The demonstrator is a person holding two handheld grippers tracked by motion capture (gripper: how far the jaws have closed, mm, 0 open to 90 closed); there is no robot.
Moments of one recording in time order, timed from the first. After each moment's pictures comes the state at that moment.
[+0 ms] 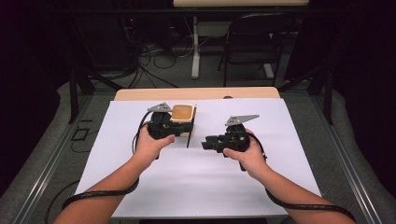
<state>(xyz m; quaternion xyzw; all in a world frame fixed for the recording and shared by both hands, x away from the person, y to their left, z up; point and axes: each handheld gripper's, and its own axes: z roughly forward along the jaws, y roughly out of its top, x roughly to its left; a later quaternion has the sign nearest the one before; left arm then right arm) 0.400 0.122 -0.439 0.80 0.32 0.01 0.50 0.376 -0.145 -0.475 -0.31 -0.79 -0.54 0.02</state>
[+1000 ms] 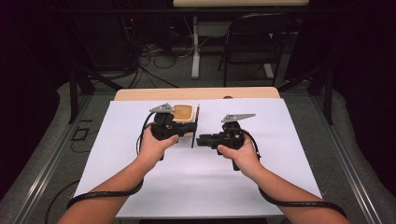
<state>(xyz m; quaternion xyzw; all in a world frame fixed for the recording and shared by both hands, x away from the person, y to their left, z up) 0.396 0.111 -0.442 0.79 0.32 0.00 0.52 0.380 -0.131 -0.475 -0.33 -0.76 -0.56 0.04</state>
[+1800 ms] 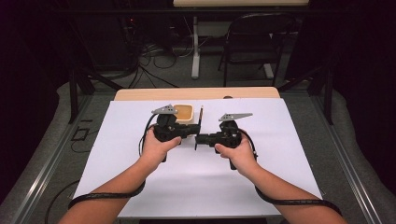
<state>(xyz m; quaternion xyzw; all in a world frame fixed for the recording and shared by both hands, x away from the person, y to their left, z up) 0.391 0.105 -0.441 0.79 0.32 -0.01 0.53 0.385 -0.125 -0.477 -0.34 -0.76 -0.56 0.04</state>
